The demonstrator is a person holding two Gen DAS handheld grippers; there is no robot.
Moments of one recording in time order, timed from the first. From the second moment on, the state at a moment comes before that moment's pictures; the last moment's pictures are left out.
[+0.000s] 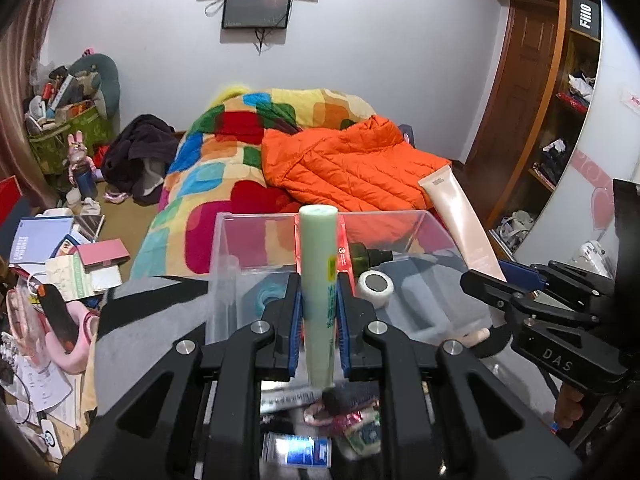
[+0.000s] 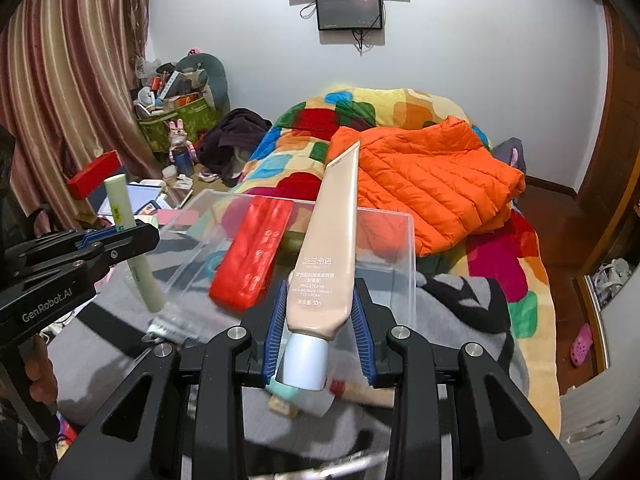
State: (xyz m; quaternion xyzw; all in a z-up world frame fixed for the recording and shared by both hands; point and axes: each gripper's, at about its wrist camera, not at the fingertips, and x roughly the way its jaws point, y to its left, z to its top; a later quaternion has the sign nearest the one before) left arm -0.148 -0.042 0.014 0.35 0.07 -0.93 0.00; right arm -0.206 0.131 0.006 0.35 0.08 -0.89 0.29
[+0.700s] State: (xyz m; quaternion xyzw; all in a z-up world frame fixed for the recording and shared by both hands) left arm -0.174 -0.049 -0.002 0.38 0.08 -0.92 -0.02; right arm -0.243 0.115 -0.029 0.41 0.09 -0.86 0.29
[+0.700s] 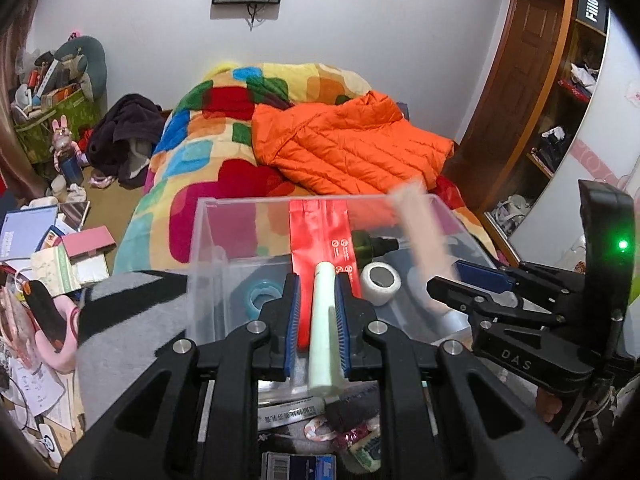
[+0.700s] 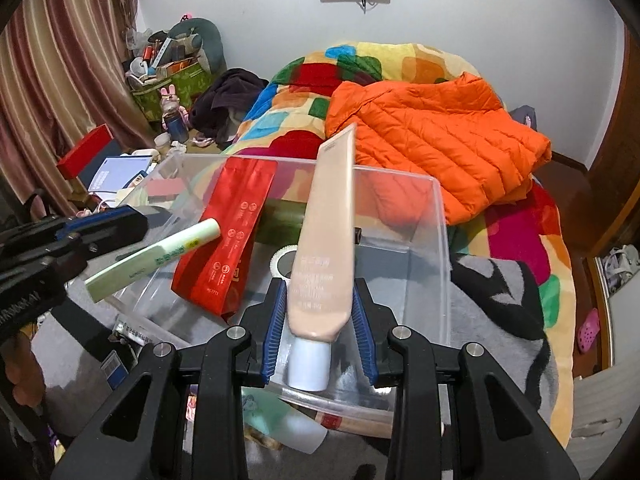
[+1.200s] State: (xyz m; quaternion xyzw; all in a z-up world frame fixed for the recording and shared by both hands) left arm -0.112 -0.031 0.008 0.37 0.05 -0.93 -0.02; right arm -0.197 0.155 0.009 0.37 0.08 -0.88 0.29
